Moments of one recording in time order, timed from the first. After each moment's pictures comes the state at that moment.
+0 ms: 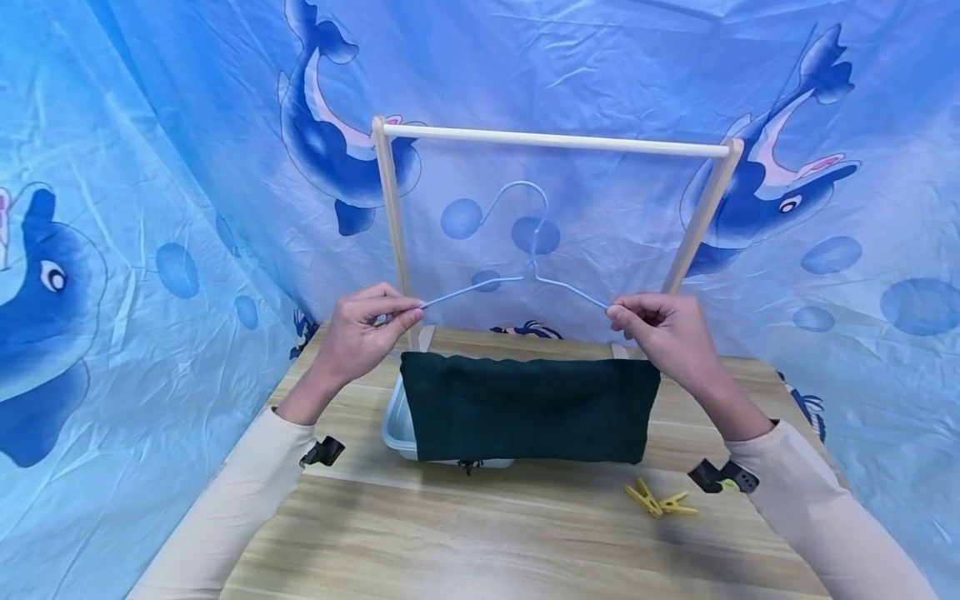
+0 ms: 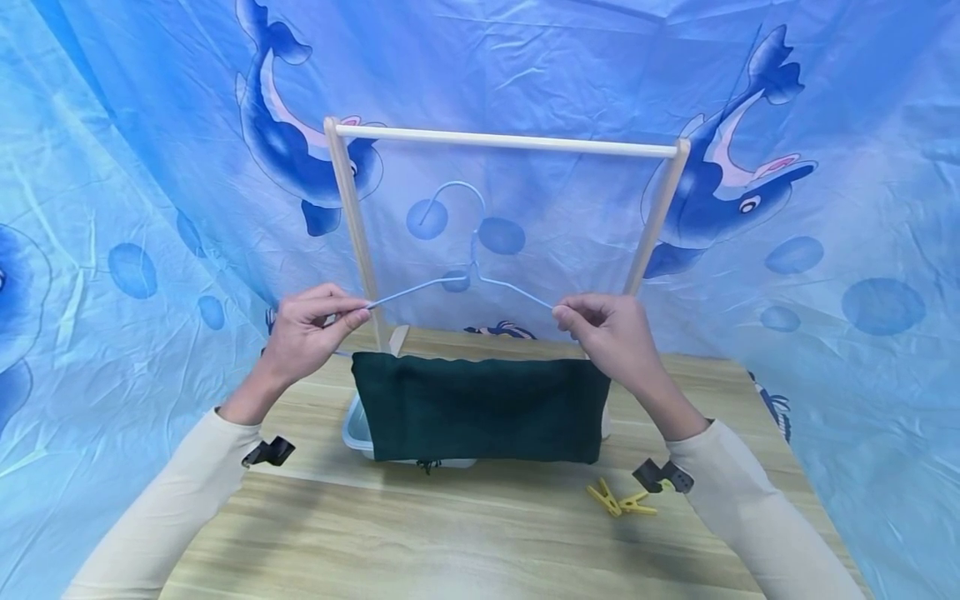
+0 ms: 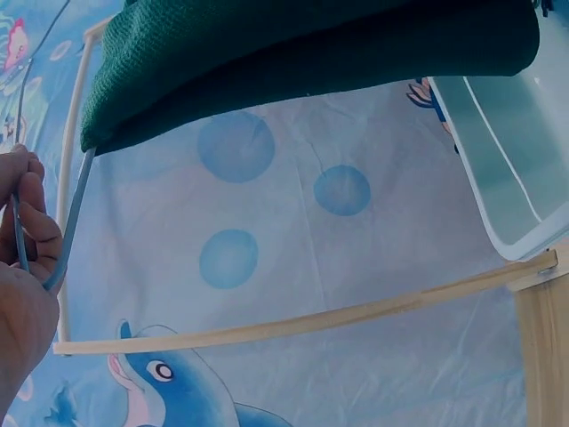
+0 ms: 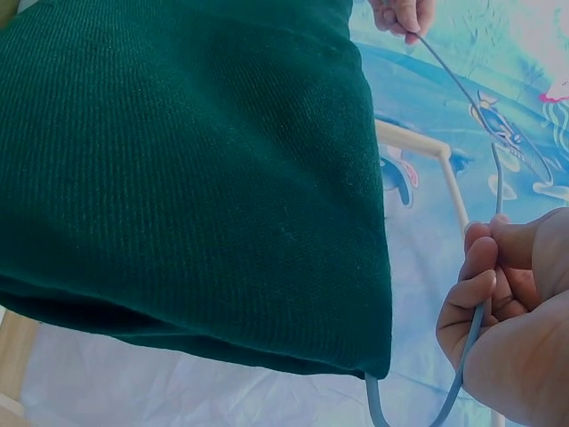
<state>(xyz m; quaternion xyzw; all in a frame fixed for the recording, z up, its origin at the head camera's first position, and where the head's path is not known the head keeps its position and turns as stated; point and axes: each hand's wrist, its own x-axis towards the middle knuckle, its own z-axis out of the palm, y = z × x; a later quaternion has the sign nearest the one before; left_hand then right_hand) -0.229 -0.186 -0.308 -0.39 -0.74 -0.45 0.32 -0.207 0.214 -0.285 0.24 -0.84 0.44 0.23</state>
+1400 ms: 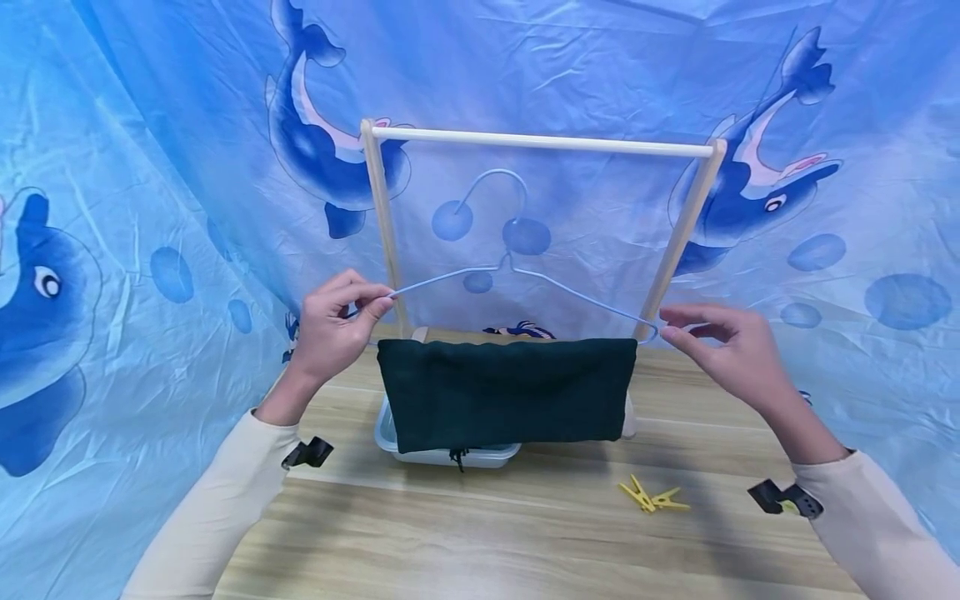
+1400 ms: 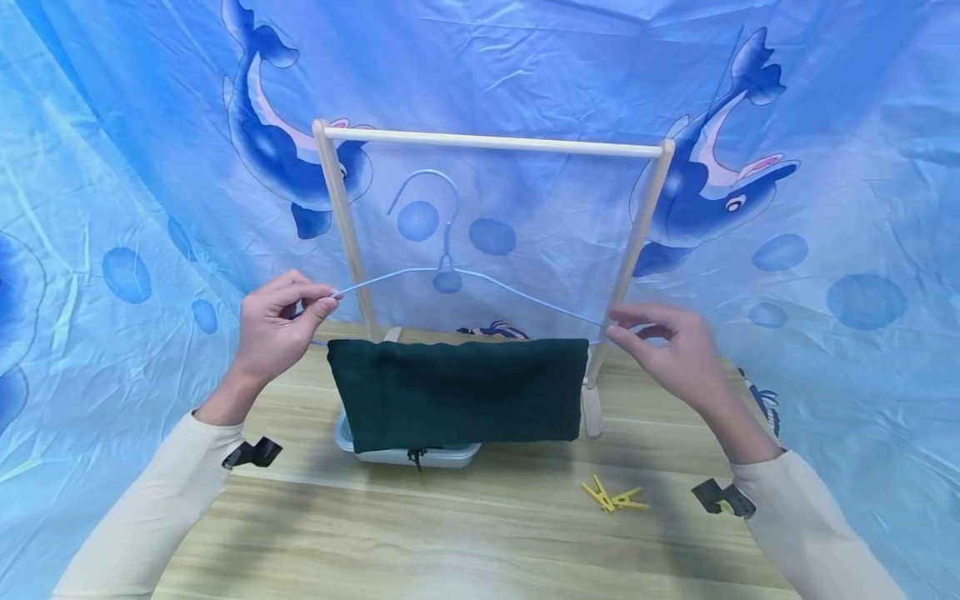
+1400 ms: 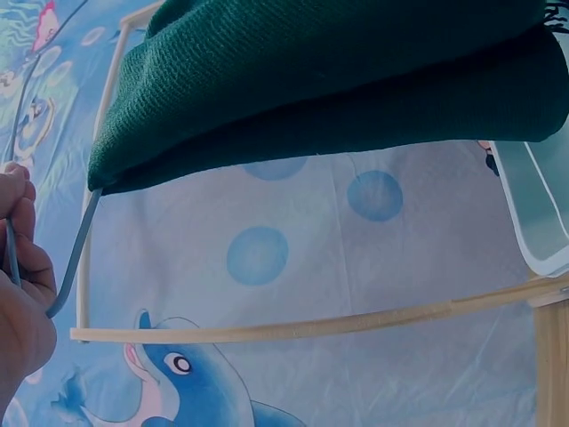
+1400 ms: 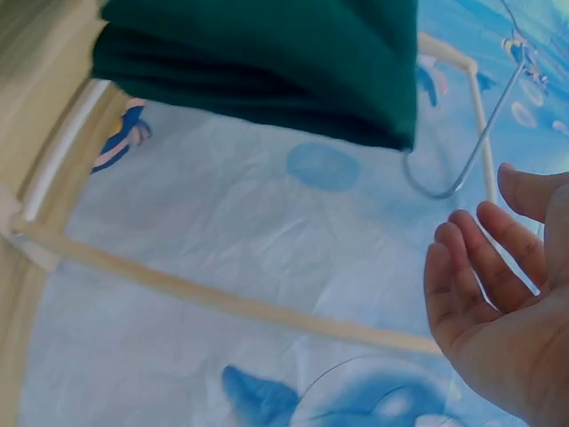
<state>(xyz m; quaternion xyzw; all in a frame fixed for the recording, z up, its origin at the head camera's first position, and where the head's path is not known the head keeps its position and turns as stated) -0.225 -0.191 -0.294 -0.35 -0.72 -0.45 0.39 -0.183 0.286 -0.292 0.20 -0.87 0.38 0.24</state>
